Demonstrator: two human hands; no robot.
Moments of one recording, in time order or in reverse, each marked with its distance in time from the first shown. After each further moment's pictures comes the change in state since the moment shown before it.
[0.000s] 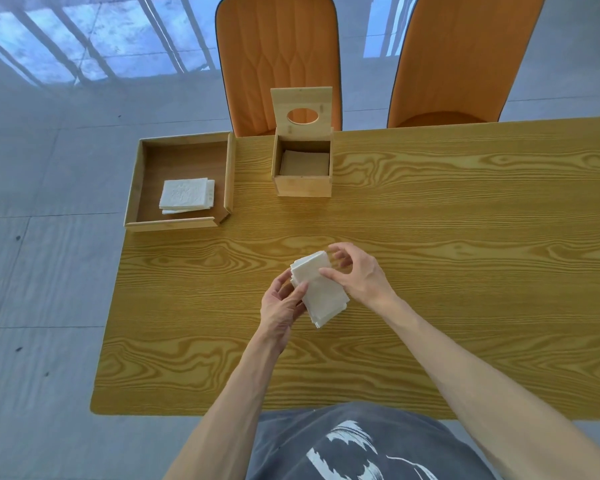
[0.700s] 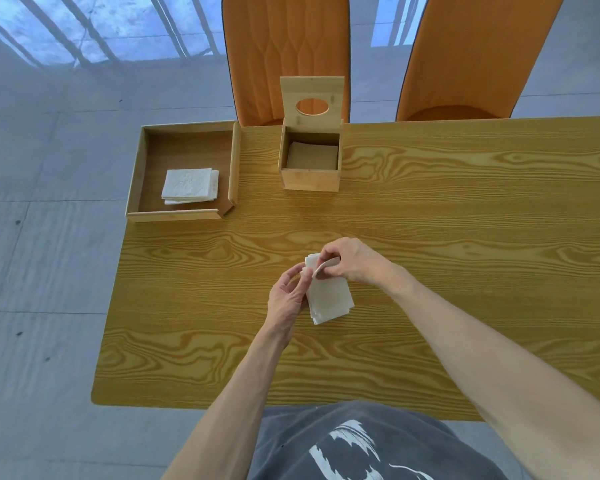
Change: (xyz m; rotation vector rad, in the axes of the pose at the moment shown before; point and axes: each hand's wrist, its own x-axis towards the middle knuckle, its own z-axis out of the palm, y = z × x) left_hand 0.007 -0.003 0.001 0.145 -0.006 0.008; right_hand 0.041 -0.026 -0.008 -0.189 -0.463 0.017
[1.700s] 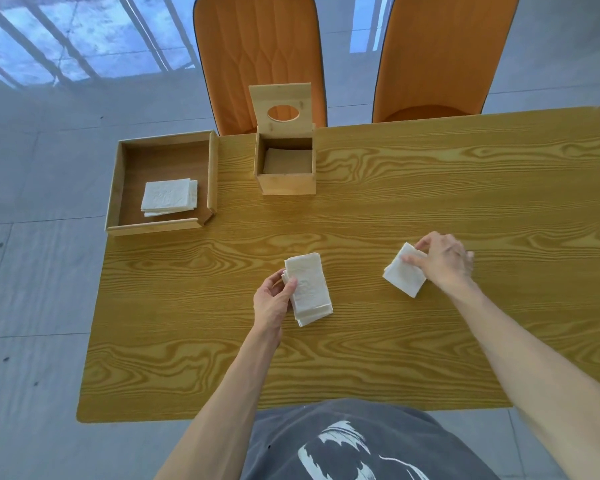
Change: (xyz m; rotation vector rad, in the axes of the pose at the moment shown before) left_hand 0.004 -0.006 0.009 0.026 0.146 -0.017; right_hand -0.085 0.113 -0.054 -0.222 0.593 0.604
